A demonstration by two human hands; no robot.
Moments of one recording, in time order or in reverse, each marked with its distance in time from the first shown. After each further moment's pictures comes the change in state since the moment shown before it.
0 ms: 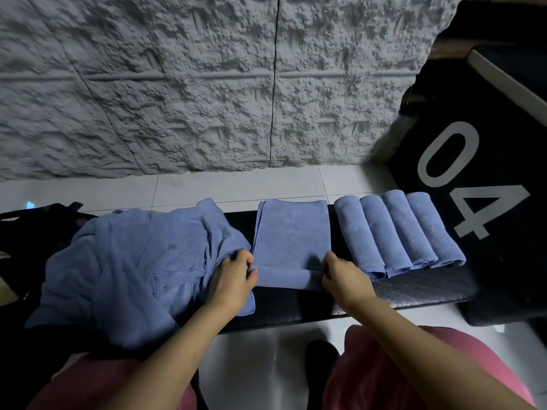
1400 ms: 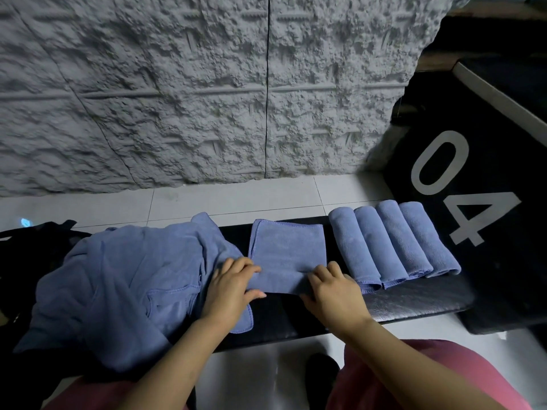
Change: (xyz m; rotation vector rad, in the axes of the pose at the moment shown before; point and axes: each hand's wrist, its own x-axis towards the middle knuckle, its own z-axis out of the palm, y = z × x) left_hand 0.007 0.001 -0.003 0.140 0.061 0.269; right_hand -0.008 -0.007 0.008 -0.328 0.261 -0.312
